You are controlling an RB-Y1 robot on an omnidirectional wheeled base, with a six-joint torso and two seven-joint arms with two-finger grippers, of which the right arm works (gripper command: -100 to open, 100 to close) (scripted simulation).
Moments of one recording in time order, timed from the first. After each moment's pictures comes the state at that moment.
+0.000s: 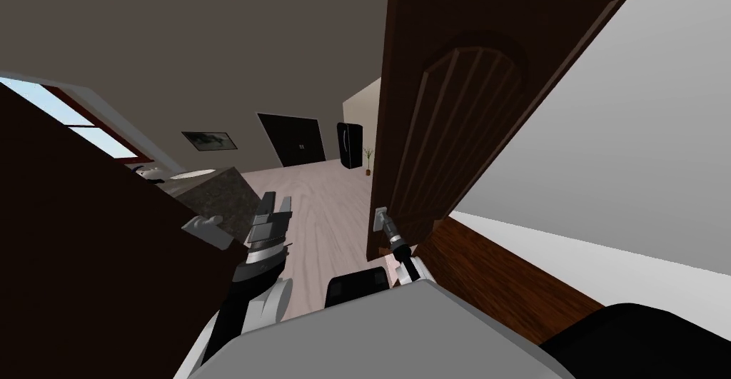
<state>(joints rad) 0.41 -0.06 0.11 -1.62 0.38 -0.34 -0.32</state>
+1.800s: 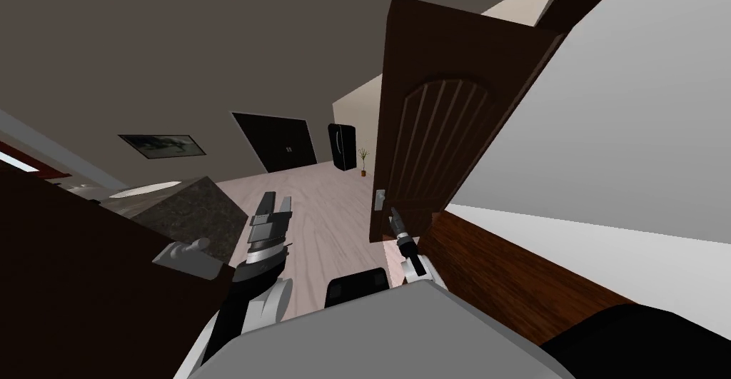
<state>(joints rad) 0.39 -0.05 0.00 -1.62 0.31 -0.33 -0.34</state>
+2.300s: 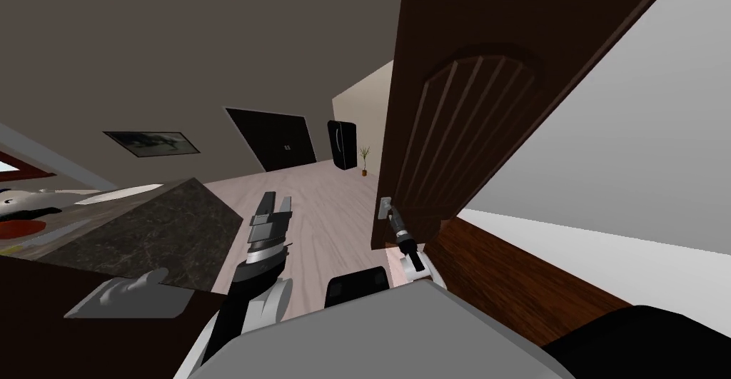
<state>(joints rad) 0.34 -0.05 -0.02 -1.58 0.30 -0.34 -0.32</state>
